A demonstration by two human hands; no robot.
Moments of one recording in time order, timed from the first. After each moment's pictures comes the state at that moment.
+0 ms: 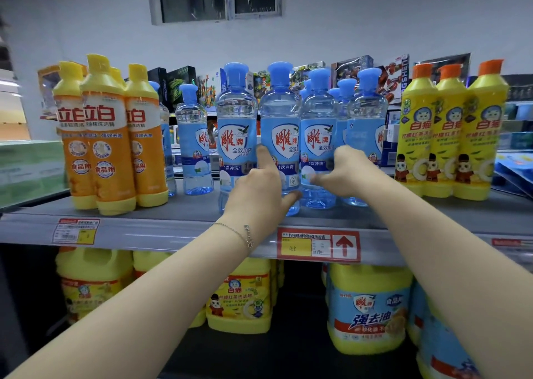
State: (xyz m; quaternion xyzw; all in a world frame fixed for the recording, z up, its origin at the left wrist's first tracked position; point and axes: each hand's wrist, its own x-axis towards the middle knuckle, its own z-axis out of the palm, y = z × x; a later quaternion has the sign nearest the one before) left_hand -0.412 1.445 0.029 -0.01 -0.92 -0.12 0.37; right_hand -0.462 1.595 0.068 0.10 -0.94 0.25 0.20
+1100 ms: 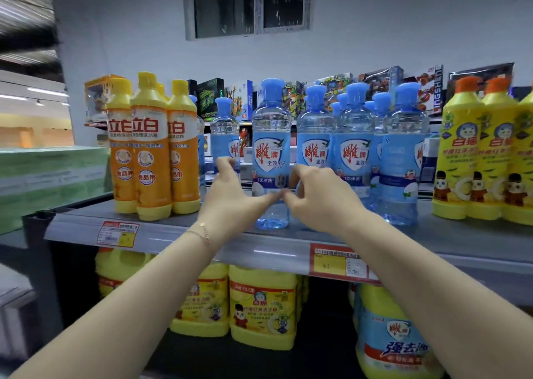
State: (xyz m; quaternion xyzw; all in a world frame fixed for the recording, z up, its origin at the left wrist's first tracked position) left_hand -0.389 1.367 0.041 0.05 -0.87 -0.36 0.34; right_hand -0.427 1.523 0.056 0.31 -0.88 0.22 0.28
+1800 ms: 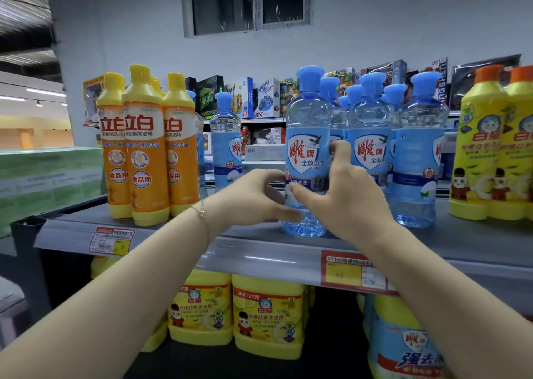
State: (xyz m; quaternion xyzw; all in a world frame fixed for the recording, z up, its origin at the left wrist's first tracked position) left_hand -0.408 1.365 0.064 -0.12 -0.90 -0.40 0.10; right_hand -0.430 1.531 0.047 0.27 -0.82 0.32 0.40
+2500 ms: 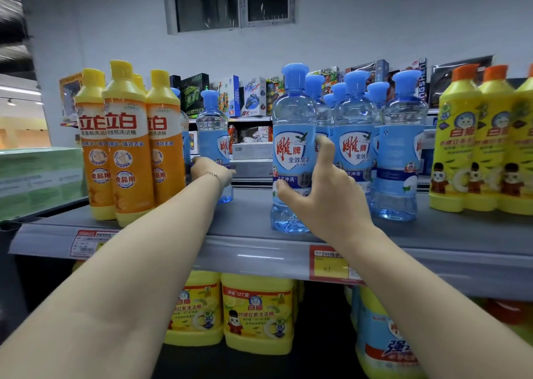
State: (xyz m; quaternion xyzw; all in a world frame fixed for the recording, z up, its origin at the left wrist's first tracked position) left_hand -0.514 1.310 0.070 0.26 -0.82 -0.41 0.30; right_hand -0.434 1.523 0.034 0.26 -0.80 0.30 0.44
